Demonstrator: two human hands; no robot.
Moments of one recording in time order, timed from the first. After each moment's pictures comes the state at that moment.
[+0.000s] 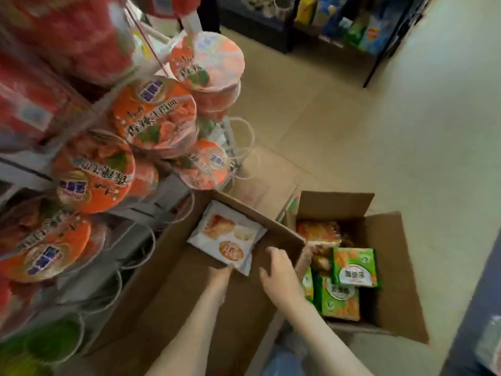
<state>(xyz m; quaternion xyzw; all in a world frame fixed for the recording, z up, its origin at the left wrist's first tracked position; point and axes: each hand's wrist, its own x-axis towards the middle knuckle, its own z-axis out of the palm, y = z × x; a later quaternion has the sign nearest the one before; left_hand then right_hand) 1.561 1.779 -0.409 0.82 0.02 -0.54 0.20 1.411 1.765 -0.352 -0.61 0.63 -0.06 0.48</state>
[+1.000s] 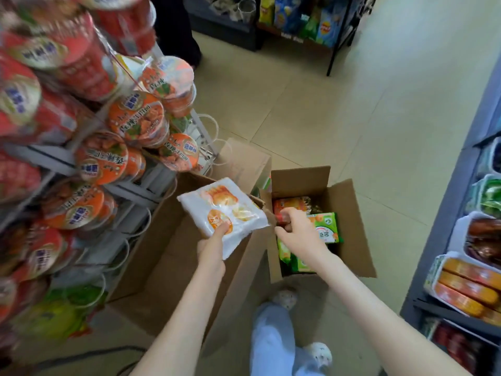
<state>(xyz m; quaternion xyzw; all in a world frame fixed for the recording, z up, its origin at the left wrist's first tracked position) 1.471 1.831 -0.255 0.77 0.01 -0.50 0.40 1.276 1.802 -0.210 -0.57 0.64 -0.13 0.49</state>
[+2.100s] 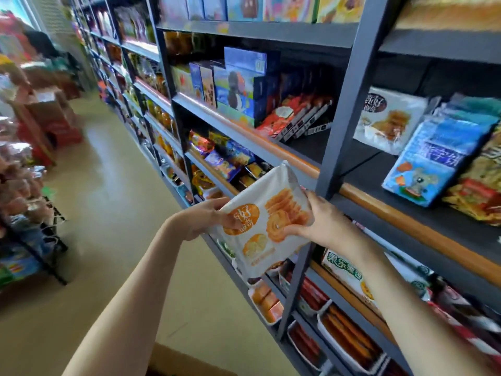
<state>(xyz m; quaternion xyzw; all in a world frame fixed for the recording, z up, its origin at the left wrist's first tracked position) 0.948 1.777 0.091 0.08 -0.76 -0.62 -0.15 0.879 2.035 0.103 -0.26 0.92 -0.28 0.06</state>
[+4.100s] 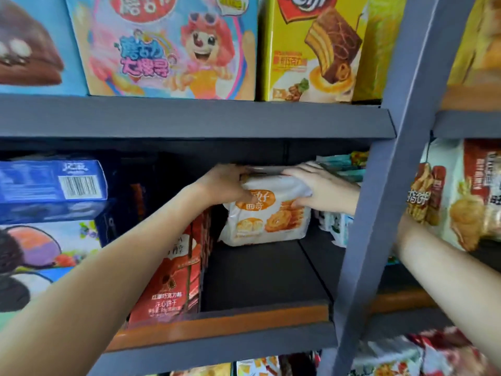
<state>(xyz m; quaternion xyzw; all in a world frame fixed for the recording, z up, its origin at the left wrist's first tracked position) 0.540 1.869 0.235 -0.45 -0.87 -0.18 0.02 0.649 2.056 0.219 0.04 0.98 0.05 -0.18</state>
